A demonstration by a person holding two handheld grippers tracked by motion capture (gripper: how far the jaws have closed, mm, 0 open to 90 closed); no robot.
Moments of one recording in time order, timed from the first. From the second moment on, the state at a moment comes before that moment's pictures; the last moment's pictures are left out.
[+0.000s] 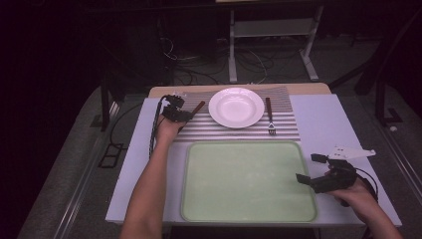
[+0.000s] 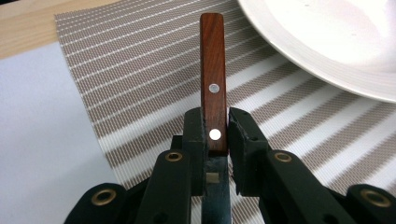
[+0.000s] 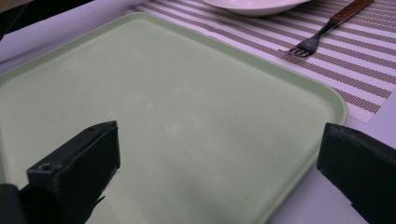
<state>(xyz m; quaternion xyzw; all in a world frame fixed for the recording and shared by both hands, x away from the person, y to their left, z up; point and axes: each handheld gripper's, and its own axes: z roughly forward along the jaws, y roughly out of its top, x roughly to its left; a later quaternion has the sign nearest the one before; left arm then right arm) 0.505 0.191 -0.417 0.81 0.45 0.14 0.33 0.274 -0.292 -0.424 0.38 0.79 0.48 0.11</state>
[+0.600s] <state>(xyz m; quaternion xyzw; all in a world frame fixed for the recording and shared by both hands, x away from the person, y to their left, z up) 0.453 0.192 -0.395 0.81 0.45 0.12 0.36 0.273 -0.291 -0.424 0.38 0.79 0.48 0.10</state>
